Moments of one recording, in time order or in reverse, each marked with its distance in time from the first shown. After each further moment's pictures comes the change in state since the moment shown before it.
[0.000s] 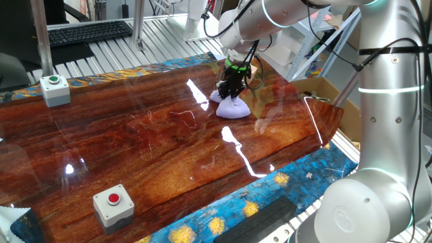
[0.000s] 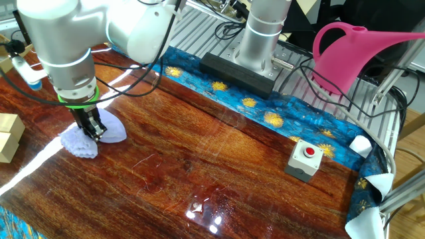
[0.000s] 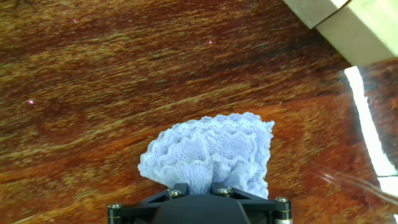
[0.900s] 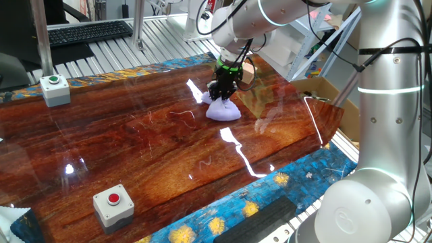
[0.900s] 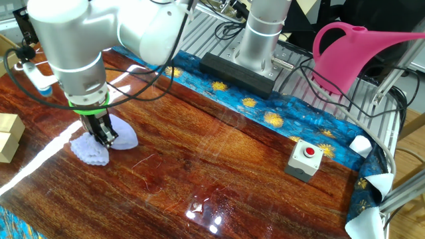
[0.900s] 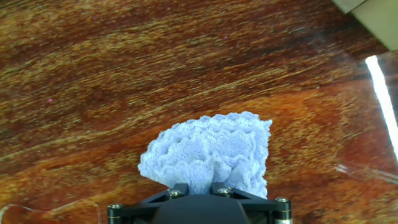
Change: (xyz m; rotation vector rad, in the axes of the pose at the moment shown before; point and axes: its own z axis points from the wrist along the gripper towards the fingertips) arm 0.009 0.042 -0.002 -0.039 0.009 0.030
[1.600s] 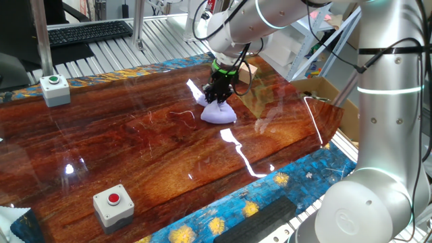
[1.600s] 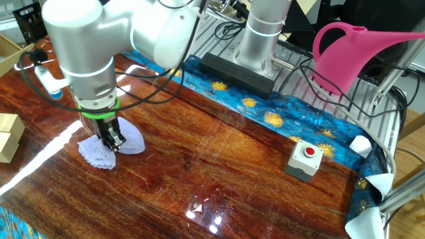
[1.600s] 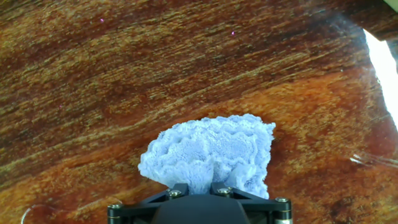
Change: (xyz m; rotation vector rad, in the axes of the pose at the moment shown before) arm 0.007 0.015 0.003 0.000 -0.005 0.021
